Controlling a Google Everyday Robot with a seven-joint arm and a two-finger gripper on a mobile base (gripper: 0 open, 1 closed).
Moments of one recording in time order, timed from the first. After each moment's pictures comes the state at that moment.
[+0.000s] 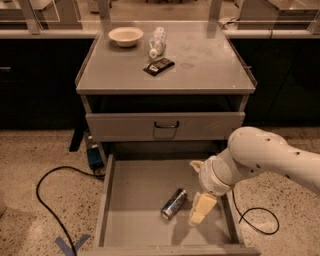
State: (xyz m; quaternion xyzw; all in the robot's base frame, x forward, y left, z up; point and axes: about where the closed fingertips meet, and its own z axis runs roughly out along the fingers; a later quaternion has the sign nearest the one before) arm 0.455 -0.100 0.635 -0.65 0.72 0.14 0.19
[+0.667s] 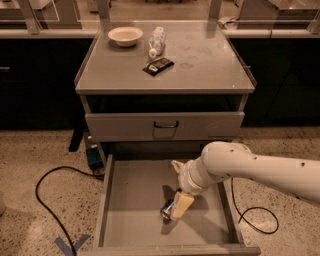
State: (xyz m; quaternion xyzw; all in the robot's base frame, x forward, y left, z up) arm 0.500 -0.053 0.570 -0.68 0.69 0.11 0.24
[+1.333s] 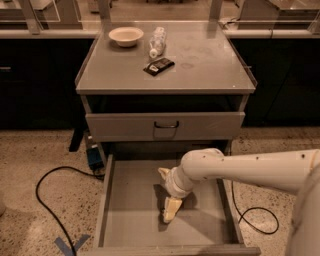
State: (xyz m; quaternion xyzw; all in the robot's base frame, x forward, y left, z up) arm 0.523 -0.021 0.494 -0.73 0.64 0.10 0.22
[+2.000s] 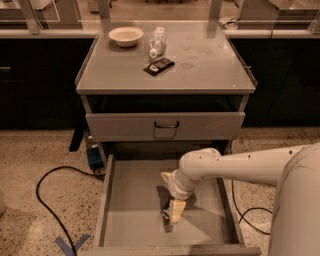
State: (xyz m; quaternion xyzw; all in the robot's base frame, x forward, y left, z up) arm 0.521 -0.033 0.464 -0.76 0.62 0.09 0.17
